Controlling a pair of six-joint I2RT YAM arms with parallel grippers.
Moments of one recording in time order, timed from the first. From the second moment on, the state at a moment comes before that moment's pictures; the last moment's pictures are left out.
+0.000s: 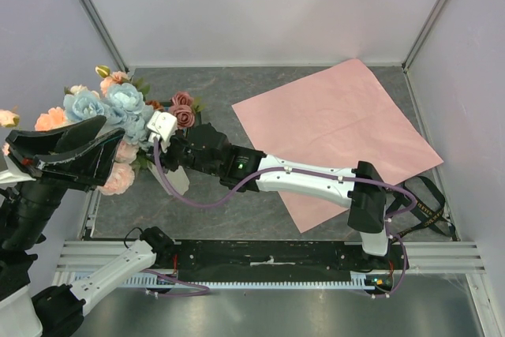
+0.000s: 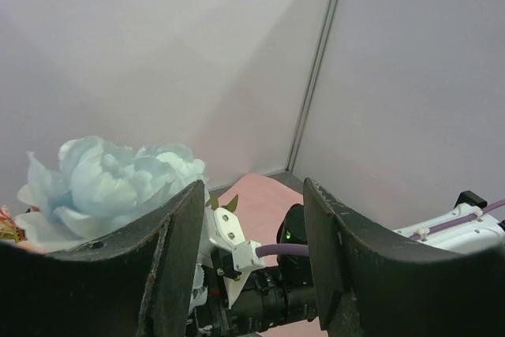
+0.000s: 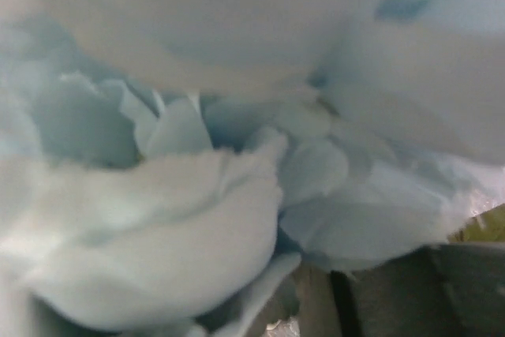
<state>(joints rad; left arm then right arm) -0.66 0.61 1.67 -0.66 -0.08 -0.16 1.27 1.94 1.79 0.15 0.05 -0.10</state>
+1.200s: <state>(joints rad) -0.66 0.78 1.81 -0.61 0.17 -0.25 1.28 1.42 1.57 -0.39 0.17 0.16</state>
